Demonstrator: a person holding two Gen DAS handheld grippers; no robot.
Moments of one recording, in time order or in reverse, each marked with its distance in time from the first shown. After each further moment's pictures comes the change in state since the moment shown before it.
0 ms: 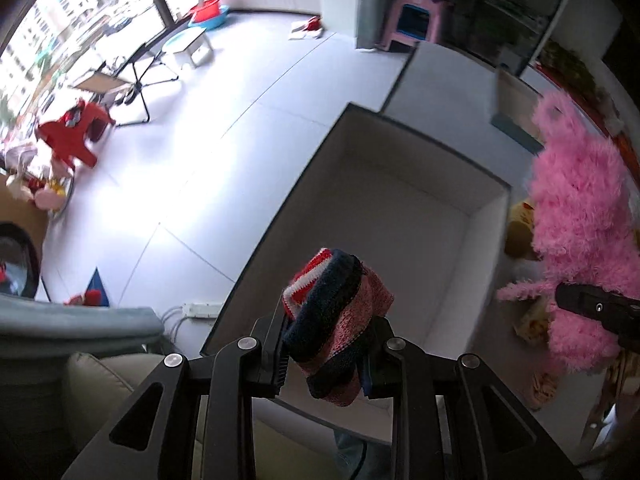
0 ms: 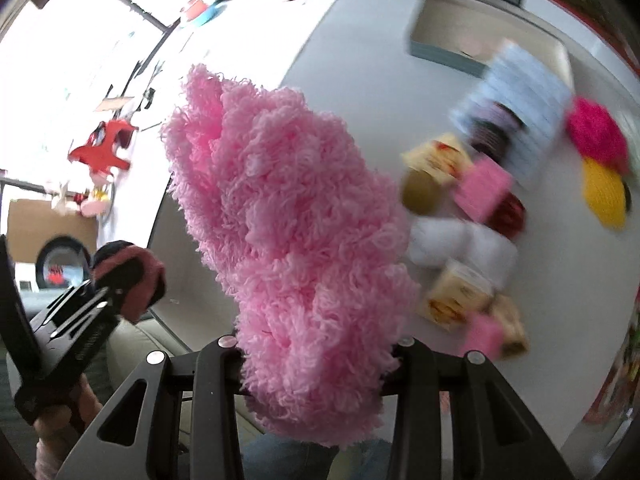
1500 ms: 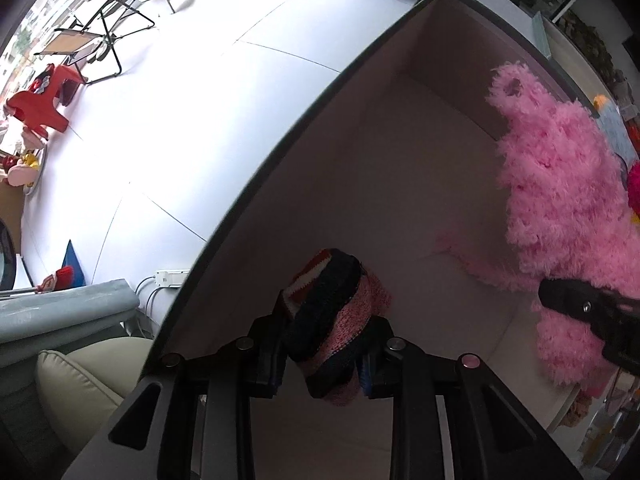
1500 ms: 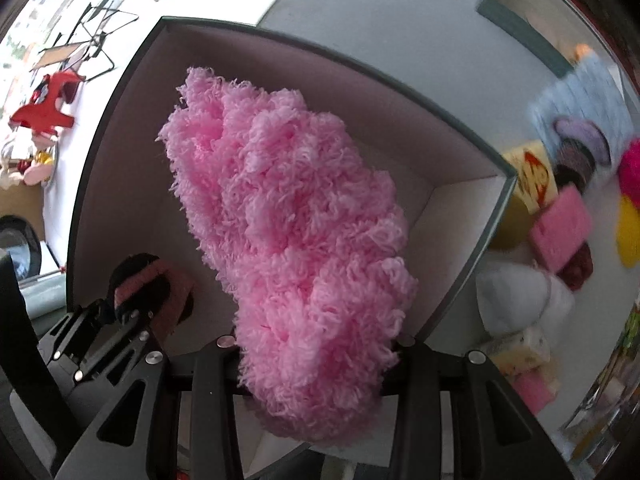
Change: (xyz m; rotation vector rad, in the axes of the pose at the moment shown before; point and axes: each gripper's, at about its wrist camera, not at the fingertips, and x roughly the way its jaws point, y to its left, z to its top) left arm 0.118 0.002 0.022 0.011 0.194 -0.036; right arm 0.132 0.053 0.062 0.055 0.216 -0.190
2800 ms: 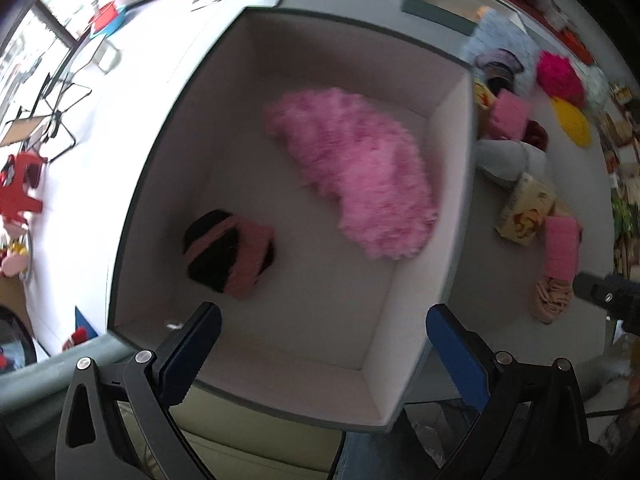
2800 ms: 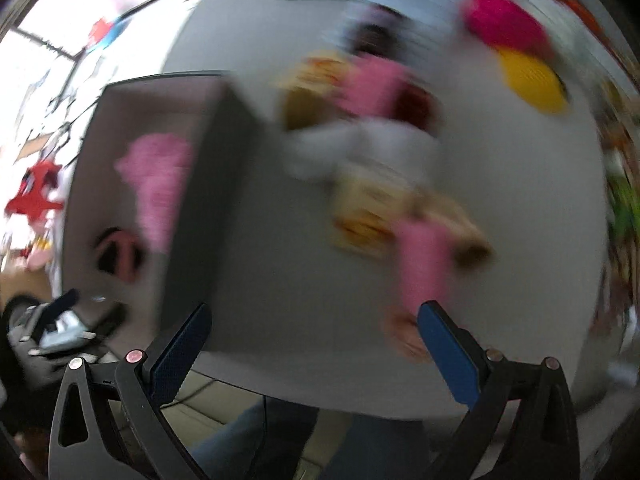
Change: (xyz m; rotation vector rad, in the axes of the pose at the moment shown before) left arm -0.066 -0.078 -0.052 0.304 -0.005 -0.008; right arm -0.040 -0.147 -0.147 0.347 -0.130 0.014
